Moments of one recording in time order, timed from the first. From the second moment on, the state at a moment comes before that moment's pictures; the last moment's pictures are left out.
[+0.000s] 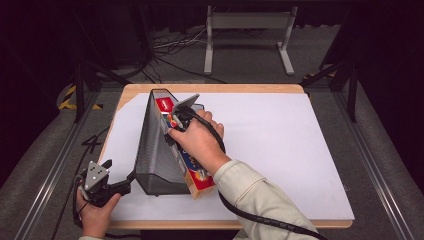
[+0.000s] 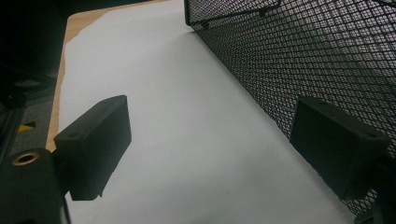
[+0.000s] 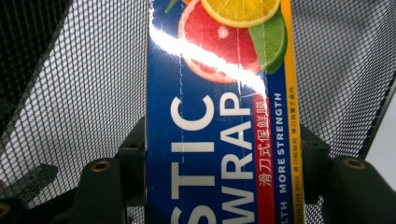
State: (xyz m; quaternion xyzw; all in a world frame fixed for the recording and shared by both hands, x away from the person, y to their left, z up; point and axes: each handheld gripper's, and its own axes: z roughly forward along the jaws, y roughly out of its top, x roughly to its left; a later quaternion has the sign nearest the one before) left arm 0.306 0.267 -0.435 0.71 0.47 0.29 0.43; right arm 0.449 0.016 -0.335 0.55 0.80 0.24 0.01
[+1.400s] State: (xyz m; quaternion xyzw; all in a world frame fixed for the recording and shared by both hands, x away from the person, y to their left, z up) left arm 0.307 0.267 -0.435 0.72 0.47 0.29 0.43; right arm 0.461 0.023 -0.356 0.52 0.83 0.19 0.03
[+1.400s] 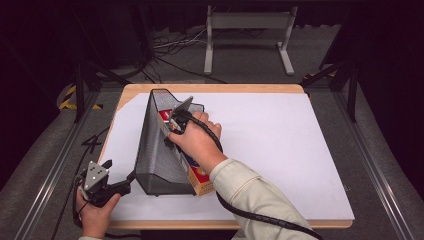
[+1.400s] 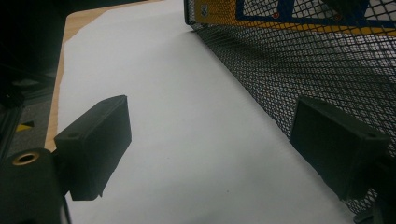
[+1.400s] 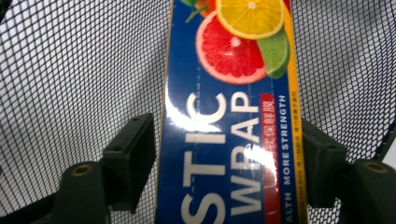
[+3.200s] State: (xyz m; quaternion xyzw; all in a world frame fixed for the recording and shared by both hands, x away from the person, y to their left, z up) left arm 0.307 0.266 -0.435 0.71 0.47 0.29 0.43; right arm 0.389 -0.141 -0.285 0.34 0.81 0.45 0.14
